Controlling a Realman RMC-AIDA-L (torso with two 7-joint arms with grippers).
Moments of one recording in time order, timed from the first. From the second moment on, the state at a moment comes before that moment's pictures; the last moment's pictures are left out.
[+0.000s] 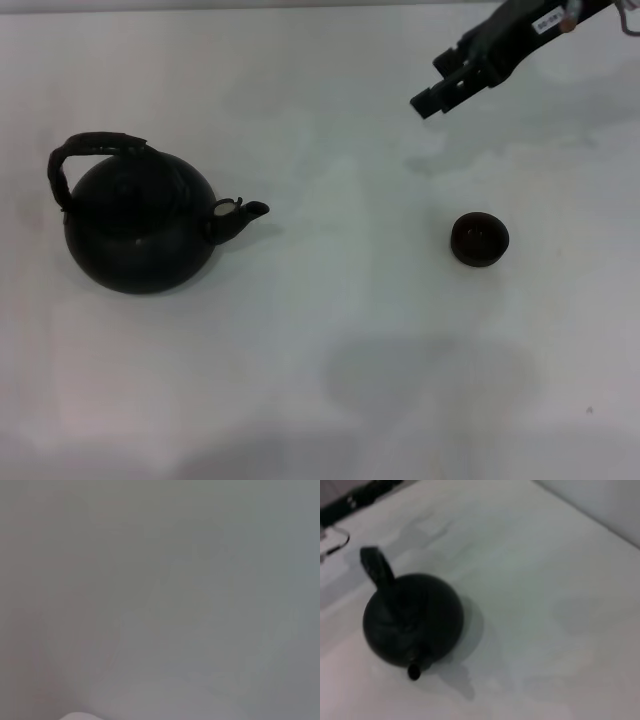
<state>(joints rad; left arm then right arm) -0.36 -2.07 0.11 0.09 1.15 1.14 -0.62 0.92 1.76 -1.45 -0.73 -1.92 -1.41 2.18</state>
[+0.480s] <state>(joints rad) -0.36 -2.08 0.11 0.09 1.14 1.14 -0.62 0.91 1.95 -1.17 -0.98 -2.42 -1.63 2.20</state>
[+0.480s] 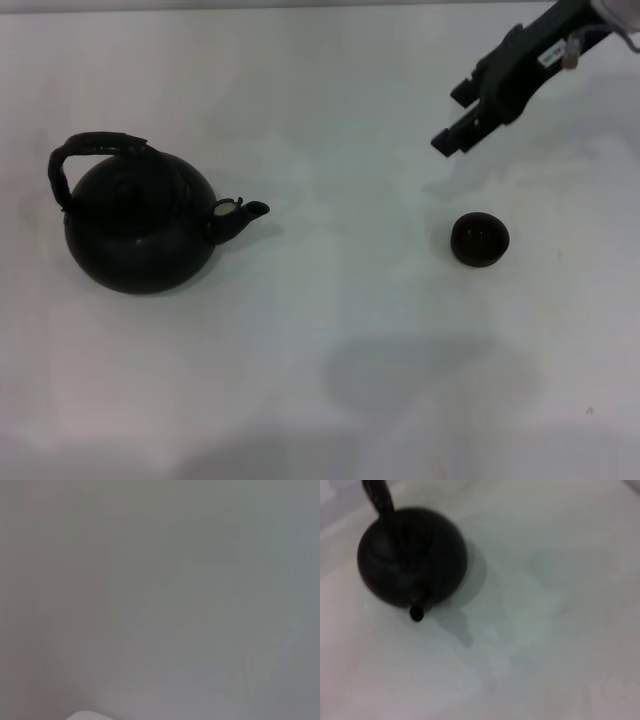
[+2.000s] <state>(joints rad) -0.37 -2.07 0.11 0.07 1.08 1.14 -0.62 0.92 2.02 -1.45 -1.07 -2.62 -1.71 2.29</state>
